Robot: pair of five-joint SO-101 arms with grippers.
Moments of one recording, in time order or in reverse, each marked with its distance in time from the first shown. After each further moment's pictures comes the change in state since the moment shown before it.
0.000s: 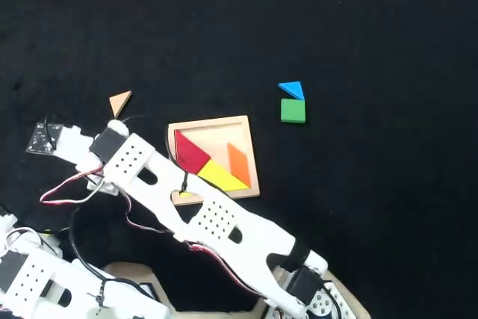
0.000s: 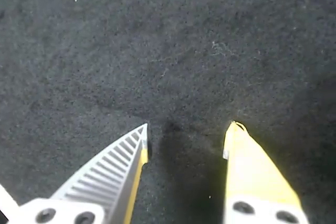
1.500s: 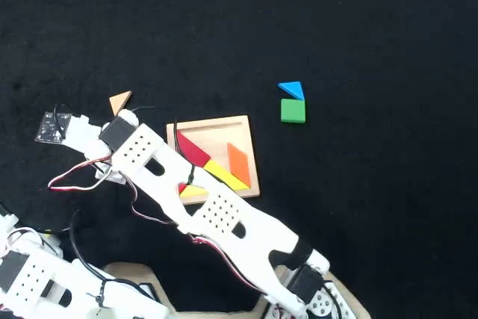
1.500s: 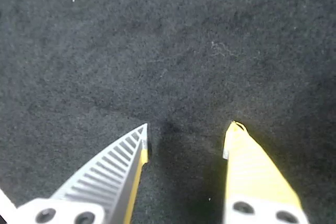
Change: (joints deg) left arm 0.3 0.0 0.8 -1.0 0.0; right arm 3.0 0.0 -0.1 -0.4 3.7
